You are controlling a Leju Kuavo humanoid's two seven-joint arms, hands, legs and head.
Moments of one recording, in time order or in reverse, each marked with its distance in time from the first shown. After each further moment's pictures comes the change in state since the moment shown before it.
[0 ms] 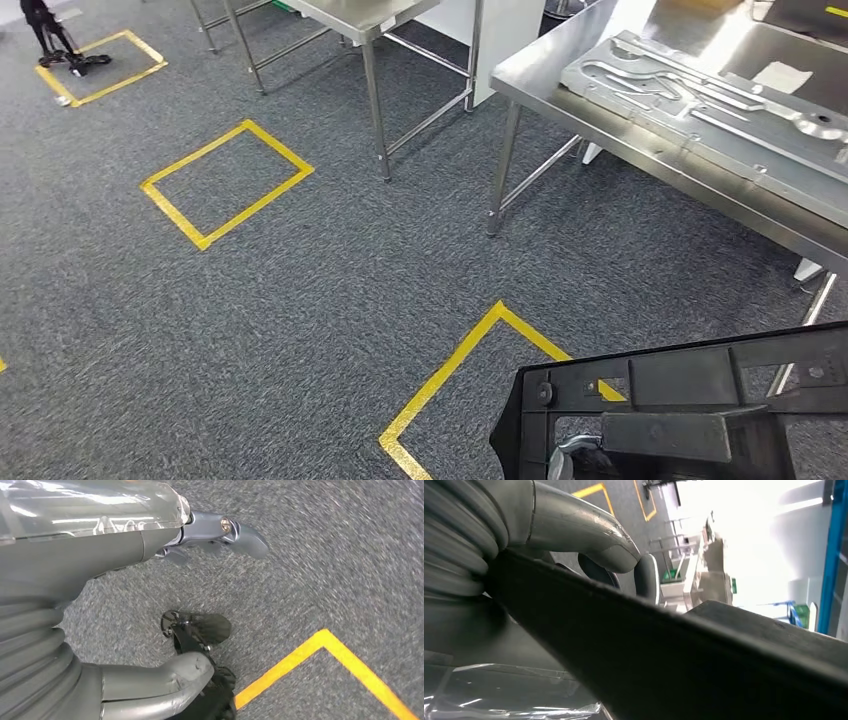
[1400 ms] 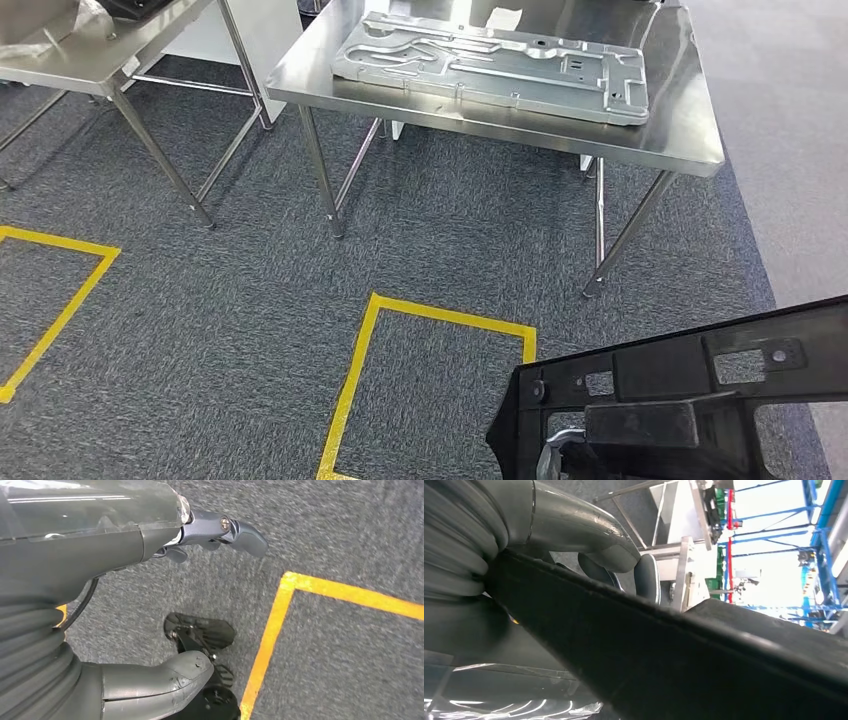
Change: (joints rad) left arm 0.001 0.000 0.002 0.002 -0.005 -0.003 -0.015; right arm -0.001 0.001 0.002 0.001 0.056 -0.037 0.021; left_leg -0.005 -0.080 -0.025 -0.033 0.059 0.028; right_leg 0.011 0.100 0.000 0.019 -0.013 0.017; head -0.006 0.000
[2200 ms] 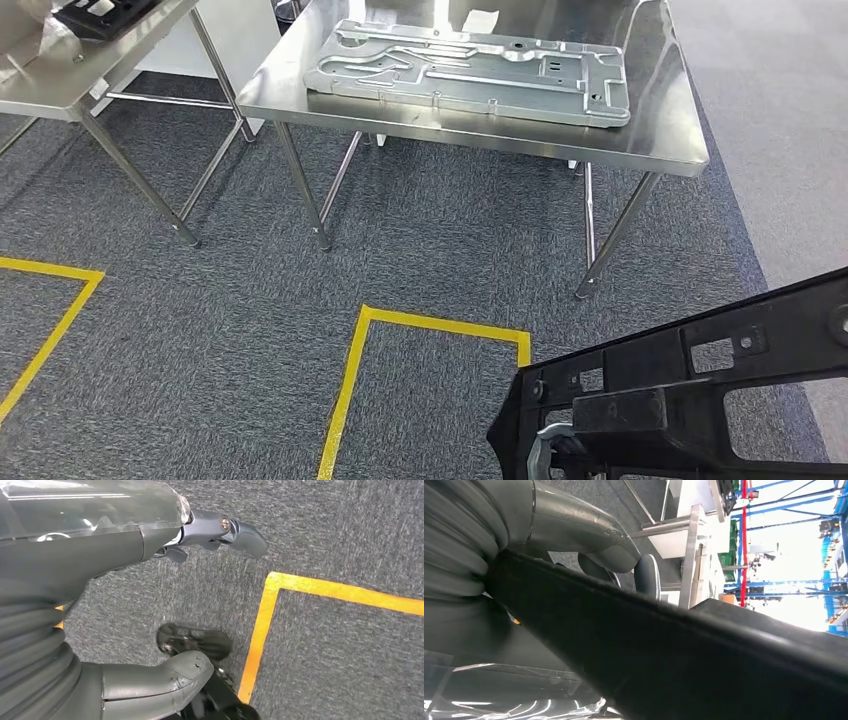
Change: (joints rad) left arm 0.008 0.014 0.009 0.000 -0.016 -0.002 -0.003; right arm -0.026 -0.039 0.082 0.027 0.024 -0.142 0.051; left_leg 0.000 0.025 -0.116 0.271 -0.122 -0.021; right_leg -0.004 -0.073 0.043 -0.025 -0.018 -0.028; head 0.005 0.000
